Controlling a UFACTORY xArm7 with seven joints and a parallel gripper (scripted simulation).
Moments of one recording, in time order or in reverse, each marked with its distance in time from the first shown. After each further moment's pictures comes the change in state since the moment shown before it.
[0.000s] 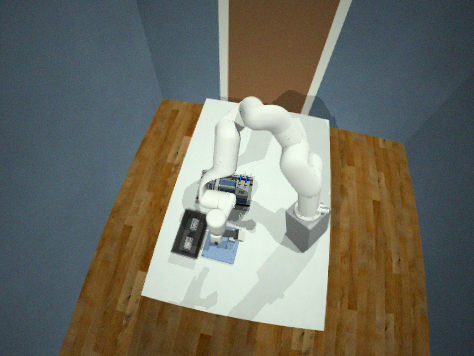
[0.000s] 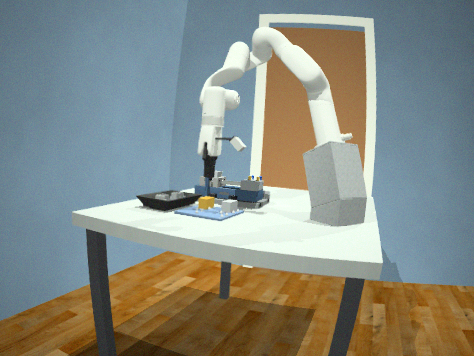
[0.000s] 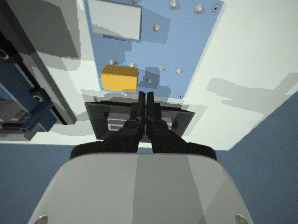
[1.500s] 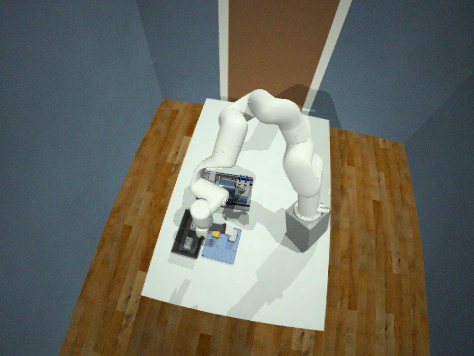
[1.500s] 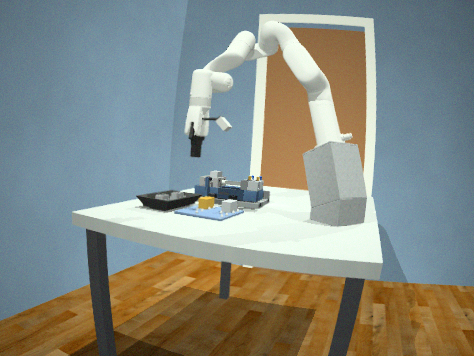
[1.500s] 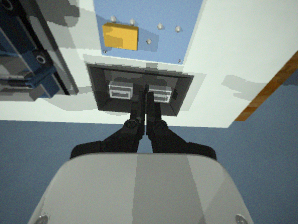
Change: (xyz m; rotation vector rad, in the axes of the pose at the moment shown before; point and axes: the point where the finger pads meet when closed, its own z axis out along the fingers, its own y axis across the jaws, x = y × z) arm -0.053 0.001 -0.064 -0.006 -0.011 0.007
